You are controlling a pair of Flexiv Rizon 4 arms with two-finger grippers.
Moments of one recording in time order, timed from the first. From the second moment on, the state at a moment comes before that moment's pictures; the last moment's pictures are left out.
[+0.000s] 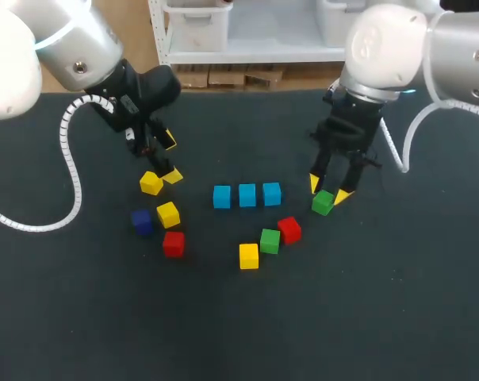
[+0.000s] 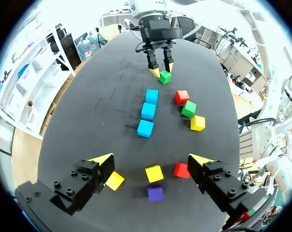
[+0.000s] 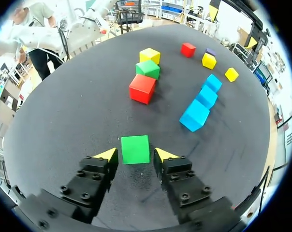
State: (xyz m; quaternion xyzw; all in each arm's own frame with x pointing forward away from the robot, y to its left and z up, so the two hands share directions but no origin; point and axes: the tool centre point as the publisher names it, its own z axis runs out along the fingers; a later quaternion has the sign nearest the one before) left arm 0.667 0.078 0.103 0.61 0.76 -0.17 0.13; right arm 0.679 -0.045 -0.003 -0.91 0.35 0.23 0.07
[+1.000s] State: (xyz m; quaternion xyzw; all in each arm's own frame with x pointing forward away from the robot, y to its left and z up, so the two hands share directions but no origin) left arm 0.667 0.078 0.103 0.61 0.76 -0.17 0.13; right arm 0.696 -0.032 0.055 -0.82 0.54 0.21 0.05
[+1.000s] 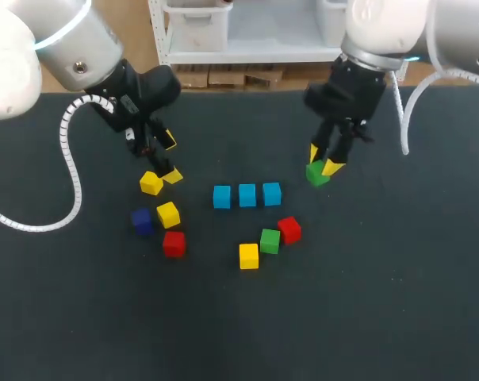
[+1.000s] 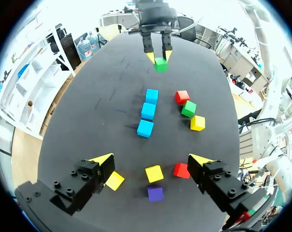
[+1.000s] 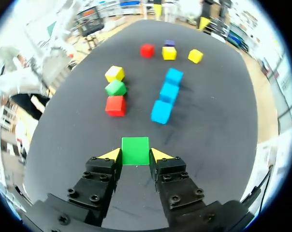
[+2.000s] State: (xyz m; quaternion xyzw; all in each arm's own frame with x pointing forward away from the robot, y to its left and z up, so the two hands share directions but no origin) left arm 0.667 0.078 0.103 0.61 0.76 -0.17 0.13; right arm 0.690 0.038 0.075 -0.74 0.64 0.18 0.09
